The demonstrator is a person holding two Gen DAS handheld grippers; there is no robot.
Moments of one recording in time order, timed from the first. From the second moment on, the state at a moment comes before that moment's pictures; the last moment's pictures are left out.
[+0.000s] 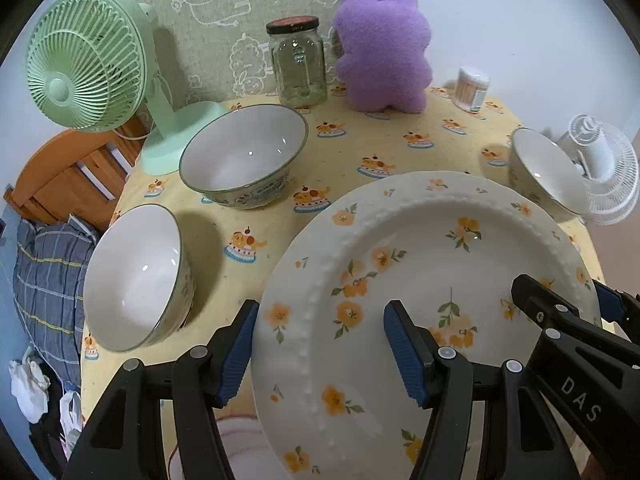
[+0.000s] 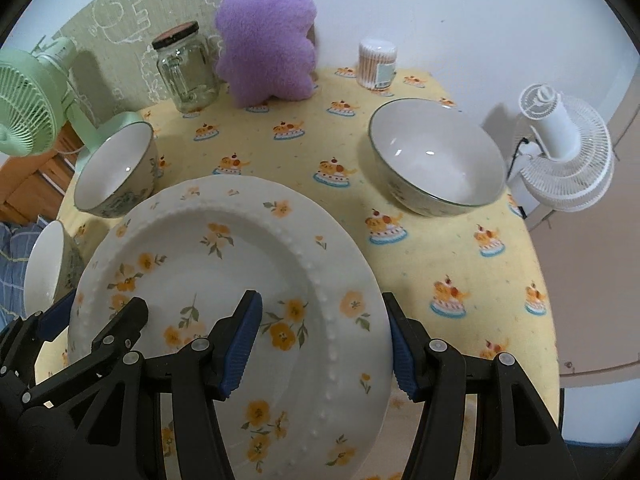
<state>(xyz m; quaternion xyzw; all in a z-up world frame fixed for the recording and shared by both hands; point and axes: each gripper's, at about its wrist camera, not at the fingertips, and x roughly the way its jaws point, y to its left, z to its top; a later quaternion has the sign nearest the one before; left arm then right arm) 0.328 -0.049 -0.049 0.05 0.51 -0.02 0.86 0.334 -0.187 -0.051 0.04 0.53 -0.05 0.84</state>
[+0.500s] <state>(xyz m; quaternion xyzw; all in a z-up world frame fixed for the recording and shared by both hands) 0.248 -0.051 -0.024 0.06 0.49 -0.07 0.86 0.238 -0.191 -0.016 0.06 0.51 -0.10 0.85</state>
